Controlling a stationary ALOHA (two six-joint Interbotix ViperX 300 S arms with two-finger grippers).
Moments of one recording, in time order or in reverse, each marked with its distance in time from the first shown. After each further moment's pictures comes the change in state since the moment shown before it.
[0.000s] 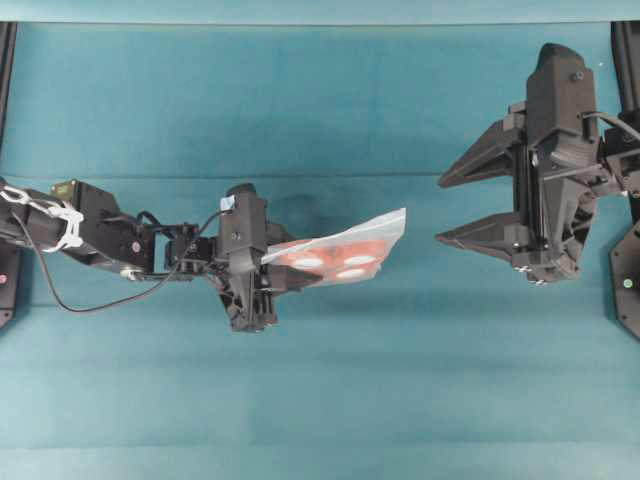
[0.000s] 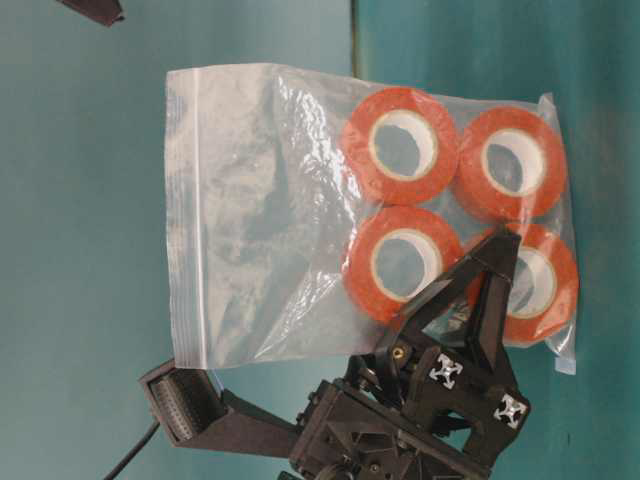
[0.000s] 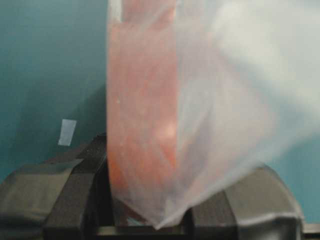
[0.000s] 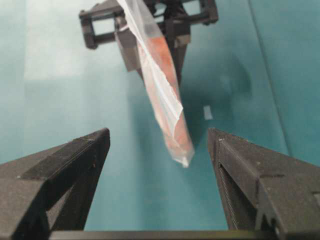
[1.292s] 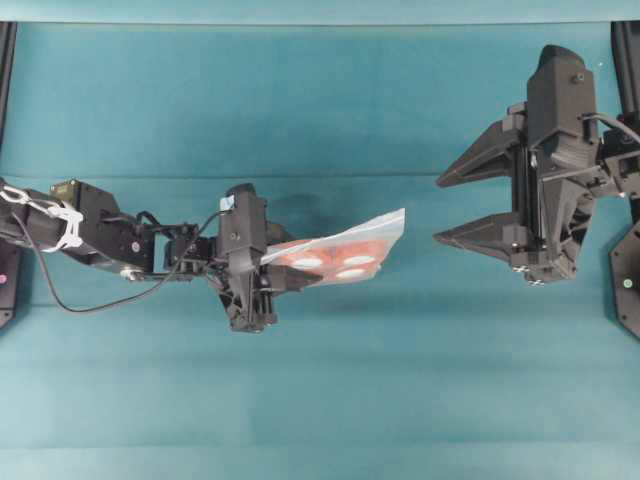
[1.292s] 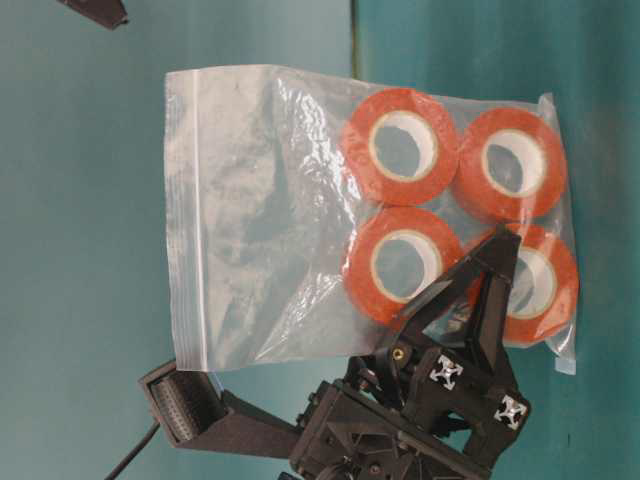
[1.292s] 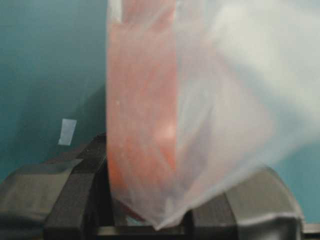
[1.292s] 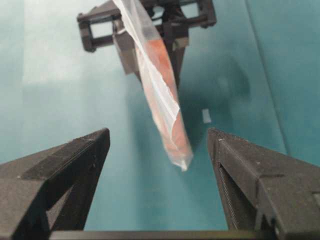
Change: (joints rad) left arm -0.002 -0.002 0.002 0.000 0.000 0.000; right arm 0.002 0.000 0.015 0.000 -0.032 0.000
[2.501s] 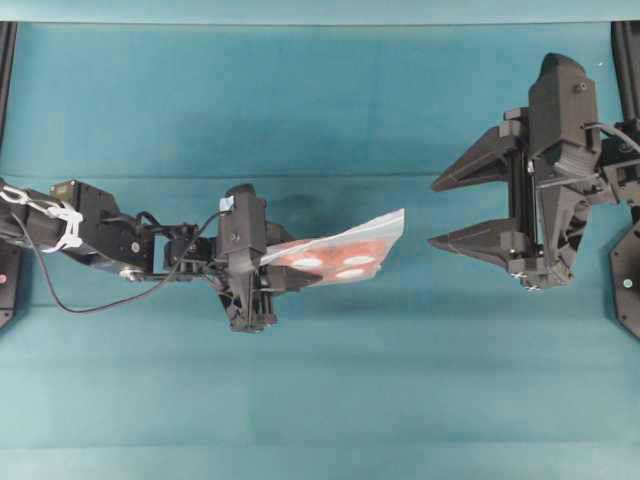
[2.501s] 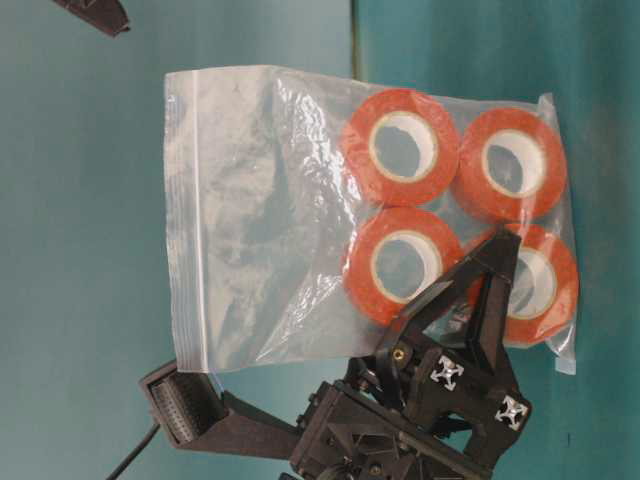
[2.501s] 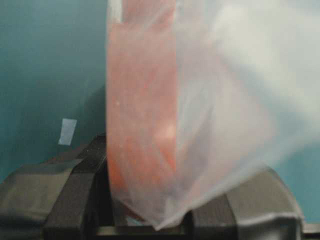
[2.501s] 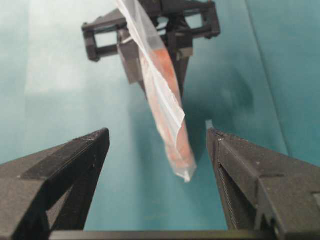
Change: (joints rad) left arm -0.002 0.000 0.000 0.000 0.000 0.000; right arm 0.020 0.000 0.026 0.000 -0.072 0.000
